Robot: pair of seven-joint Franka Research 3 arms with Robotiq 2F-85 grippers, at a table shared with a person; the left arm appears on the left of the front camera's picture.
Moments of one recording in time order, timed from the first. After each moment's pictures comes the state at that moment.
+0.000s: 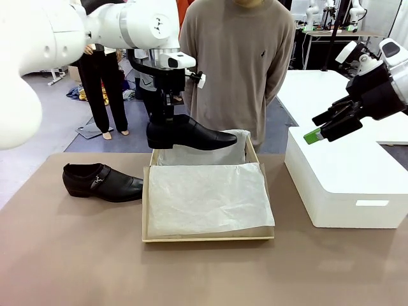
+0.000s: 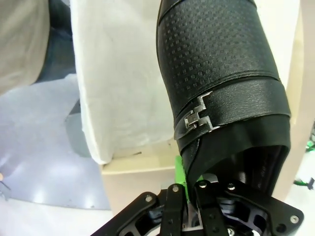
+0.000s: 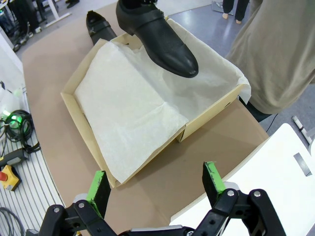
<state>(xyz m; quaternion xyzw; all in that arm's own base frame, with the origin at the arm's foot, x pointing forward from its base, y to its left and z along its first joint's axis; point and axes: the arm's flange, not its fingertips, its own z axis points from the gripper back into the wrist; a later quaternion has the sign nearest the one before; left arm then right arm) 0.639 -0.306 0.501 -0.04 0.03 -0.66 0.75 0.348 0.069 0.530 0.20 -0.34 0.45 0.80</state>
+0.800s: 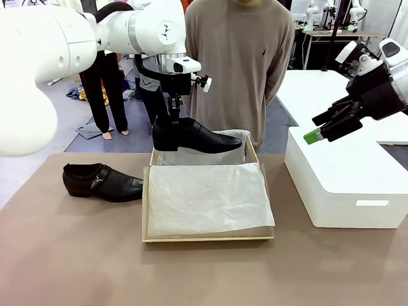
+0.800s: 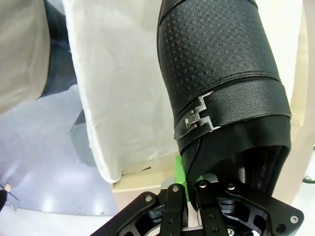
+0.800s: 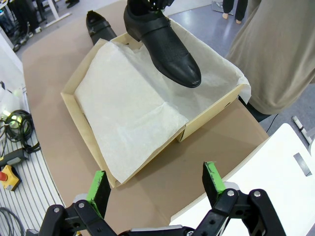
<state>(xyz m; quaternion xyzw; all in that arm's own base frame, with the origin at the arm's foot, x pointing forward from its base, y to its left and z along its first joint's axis) 0.647 -0.320 0.489 -0.05 0.03 -0.68 0.73 0.348 0.069 0.530 0.20 -0.34 0.45 0.80</state>
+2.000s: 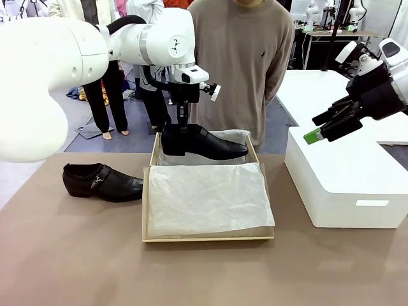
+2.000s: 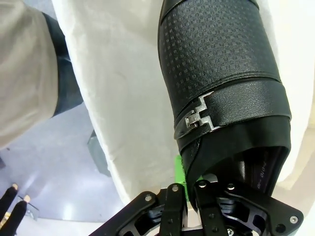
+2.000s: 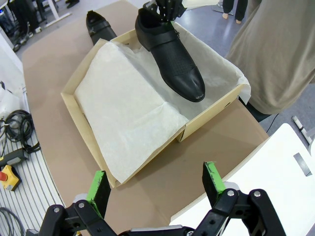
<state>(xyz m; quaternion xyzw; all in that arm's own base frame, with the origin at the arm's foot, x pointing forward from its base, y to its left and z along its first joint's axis) 0.655 -0.345 0.462 -0.03 0.01 -0.72 0.70 0.348 0.069 0.530 0.20 -0.34 0.45 0.80</state>
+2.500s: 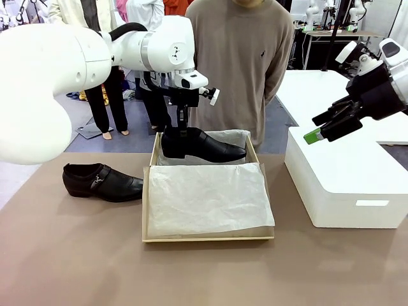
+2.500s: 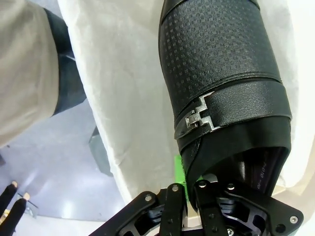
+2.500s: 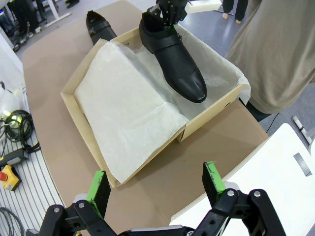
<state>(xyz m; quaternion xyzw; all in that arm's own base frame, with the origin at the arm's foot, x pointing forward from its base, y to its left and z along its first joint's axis) 0.664 -0.343 0.445 -0.03 0.00 -0.71 0.70 0.348 0.069 0.530 0.20 -0.34 0.45 0.80</state>
